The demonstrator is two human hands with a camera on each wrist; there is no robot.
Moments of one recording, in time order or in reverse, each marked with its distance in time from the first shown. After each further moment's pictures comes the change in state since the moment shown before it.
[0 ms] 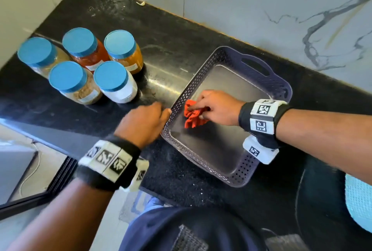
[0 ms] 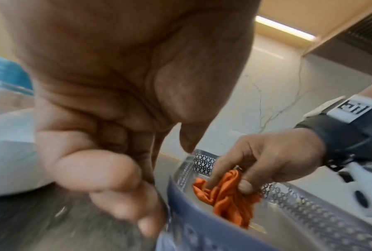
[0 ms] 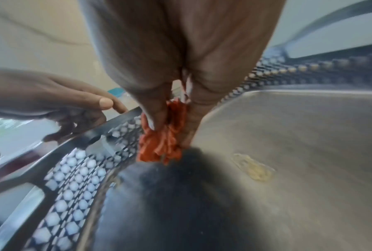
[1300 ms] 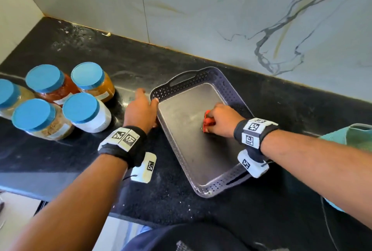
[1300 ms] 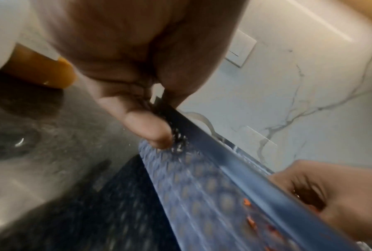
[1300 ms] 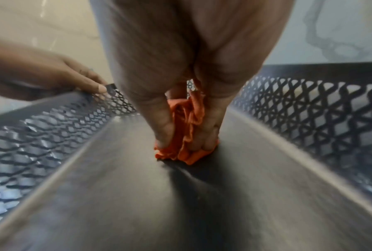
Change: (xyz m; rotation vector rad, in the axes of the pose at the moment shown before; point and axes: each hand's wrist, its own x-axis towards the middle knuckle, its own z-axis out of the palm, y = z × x) left_hand 0.088 0.042 0.003 -0.414 0.301 -0.029; right_hand -0.055 0.050 0.008 -0.066 0.130 0.482
